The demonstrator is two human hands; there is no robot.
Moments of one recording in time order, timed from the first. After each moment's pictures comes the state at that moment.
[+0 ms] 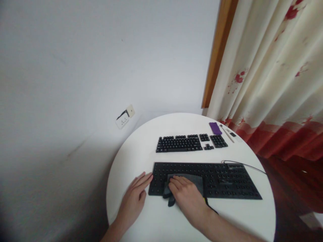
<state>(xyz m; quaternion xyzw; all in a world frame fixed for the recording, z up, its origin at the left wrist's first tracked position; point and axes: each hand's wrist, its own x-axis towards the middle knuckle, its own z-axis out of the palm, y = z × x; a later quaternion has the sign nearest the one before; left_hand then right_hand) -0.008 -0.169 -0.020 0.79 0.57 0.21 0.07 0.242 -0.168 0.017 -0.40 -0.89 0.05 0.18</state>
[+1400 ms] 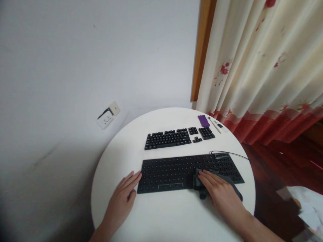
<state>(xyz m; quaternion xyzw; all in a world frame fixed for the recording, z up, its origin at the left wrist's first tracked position) -0.017 -0.164 -0.035 0.81 0.55 0.20 0.04 0.382 -0.208 0.011 -0.51 -0.84 -0.04 0.15</state>
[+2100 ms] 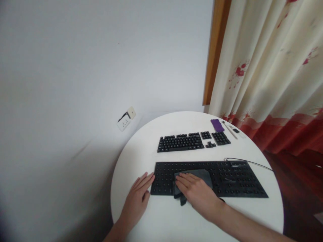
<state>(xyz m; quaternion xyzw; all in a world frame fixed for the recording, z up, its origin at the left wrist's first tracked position) -0.013 -0.172 -0.031 0.81 0.55 0.20 0.04 0.279 -0.158 0.023 -0.34 -0.93 0.03 0.15</state>
